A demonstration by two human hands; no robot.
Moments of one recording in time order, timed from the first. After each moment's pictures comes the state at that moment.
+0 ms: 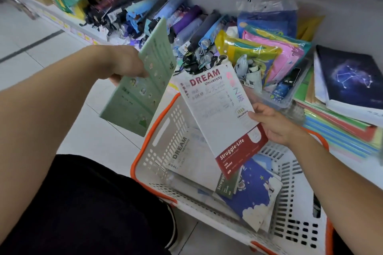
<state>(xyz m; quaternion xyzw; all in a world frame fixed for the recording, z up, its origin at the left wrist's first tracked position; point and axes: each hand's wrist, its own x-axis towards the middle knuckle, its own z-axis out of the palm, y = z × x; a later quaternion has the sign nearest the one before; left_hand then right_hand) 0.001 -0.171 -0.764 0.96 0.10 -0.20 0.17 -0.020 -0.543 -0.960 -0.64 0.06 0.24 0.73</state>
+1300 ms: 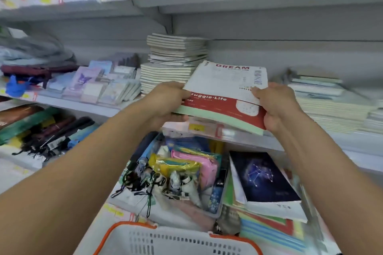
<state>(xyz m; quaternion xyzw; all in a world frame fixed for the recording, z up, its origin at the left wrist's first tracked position) 0.048 -0.432 -0.584 0.75 -0.10 -0.06 0.66 0.004 -0.644 -0.591 -0.59 0.15 -0.22 0.76</state>
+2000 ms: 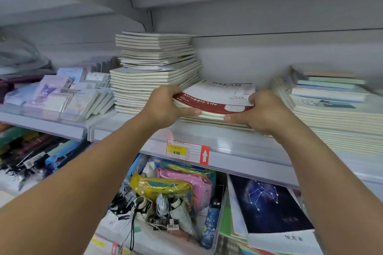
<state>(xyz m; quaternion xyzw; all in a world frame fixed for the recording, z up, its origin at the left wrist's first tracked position) 0.169 -0.491 -0.618 0.88 -0.25 0.13 0.38 0.079 -0.706 -0.617 -0.90 0.12 -0.17 0.39</state>
